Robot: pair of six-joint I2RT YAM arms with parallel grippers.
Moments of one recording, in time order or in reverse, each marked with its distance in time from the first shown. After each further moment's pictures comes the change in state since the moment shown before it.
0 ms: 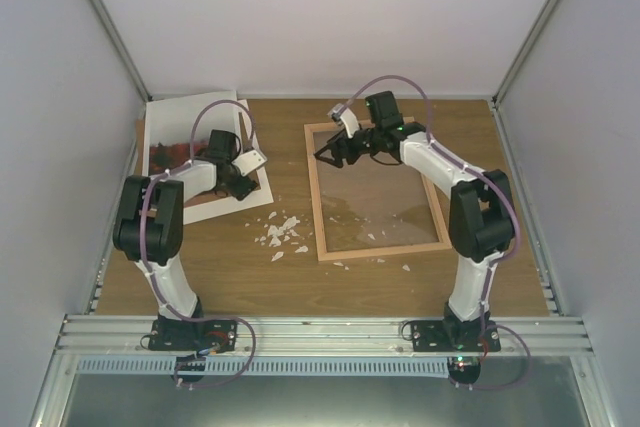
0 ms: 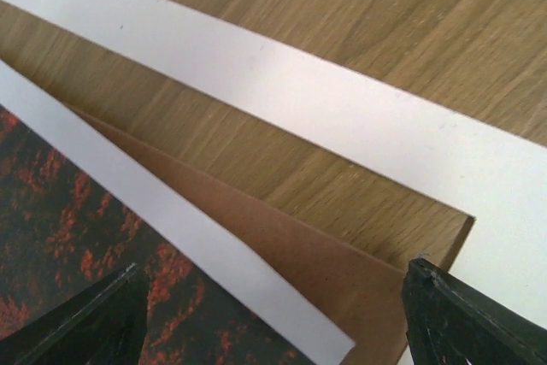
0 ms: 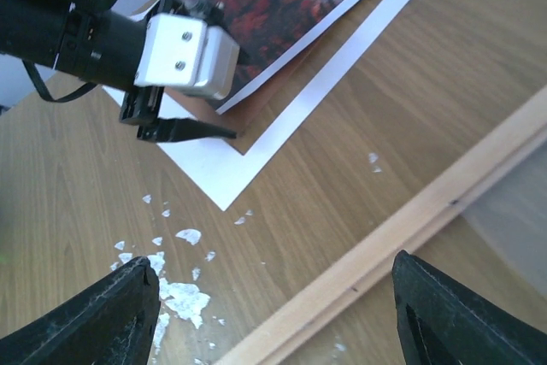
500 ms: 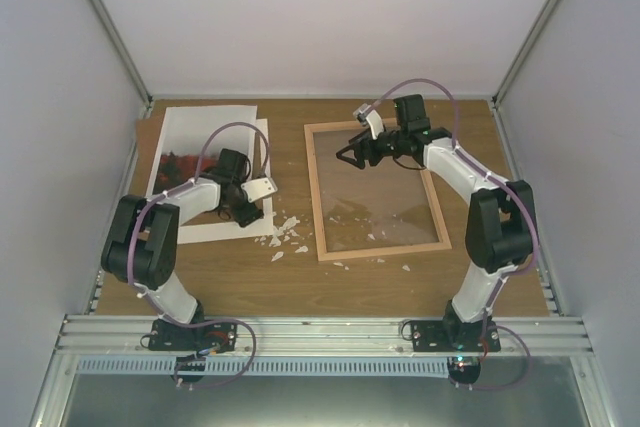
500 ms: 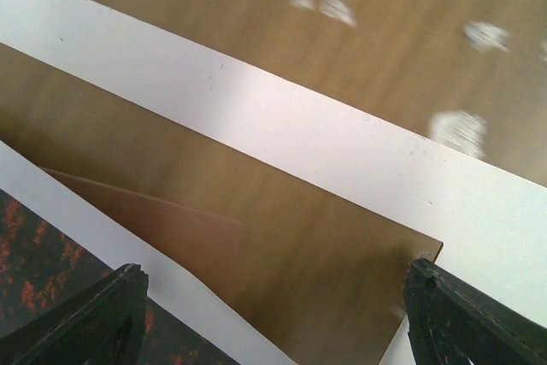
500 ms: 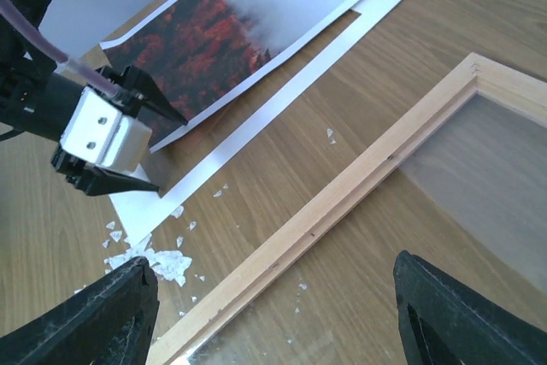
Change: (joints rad) left arm -0.105 -0.151 -0.158 -0.099 0.023 0.084; right arm -0.137 -0.131 -0.130 0.013 -0.048 -0.047
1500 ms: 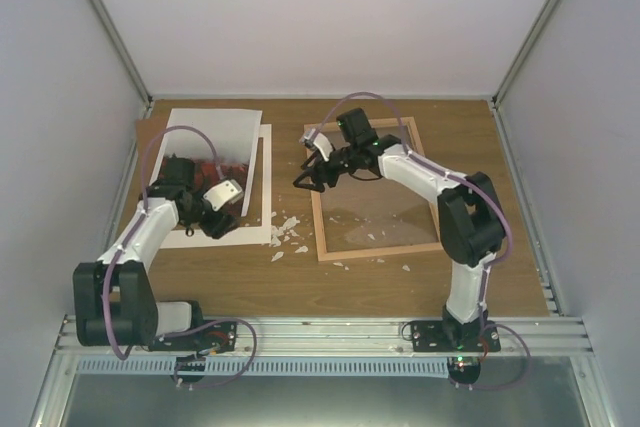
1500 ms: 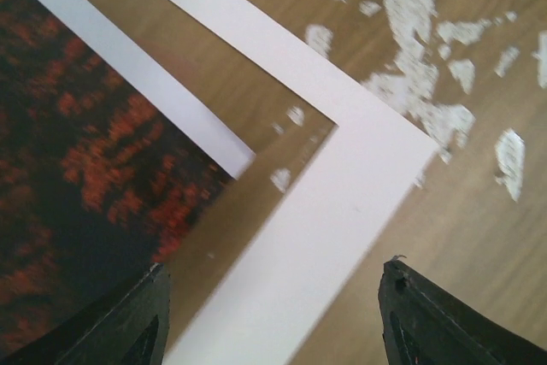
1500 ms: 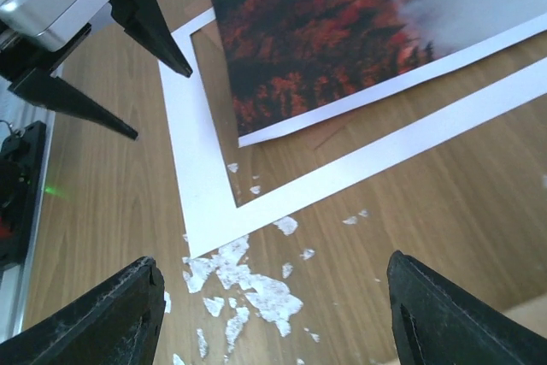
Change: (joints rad) left arm 0.269 -0.364 -0.088 -0.348 0.327 -0.010; right arm 0.247 0.099 0.067 -0.016 -0.005 -0.054
